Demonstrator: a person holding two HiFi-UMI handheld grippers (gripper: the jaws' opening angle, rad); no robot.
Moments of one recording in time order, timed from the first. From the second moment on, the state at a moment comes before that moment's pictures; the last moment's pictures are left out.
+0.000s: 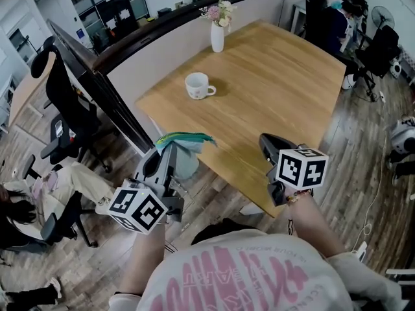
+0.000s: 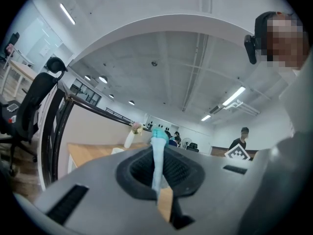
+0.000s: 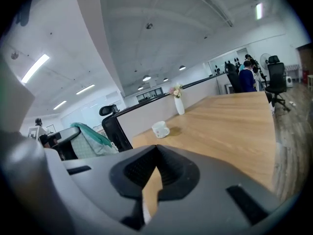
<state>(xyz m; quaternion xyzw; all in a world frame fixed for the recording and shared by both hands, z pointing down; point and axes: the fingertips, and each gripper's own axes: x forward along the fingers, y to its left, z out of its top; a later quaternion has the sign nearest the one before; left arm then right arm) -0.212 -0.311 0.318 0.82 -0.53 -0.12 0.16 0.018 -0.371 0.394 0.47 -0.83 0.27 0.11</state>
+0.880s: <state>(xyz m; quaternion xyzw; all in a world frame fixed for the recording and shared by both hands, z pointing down) -0.206 -0.318 0.297 0.83 -0.51 -0.16 0.16 0.029 -0.376 0.366 0.48 -0.84 0.21 0.11</state>
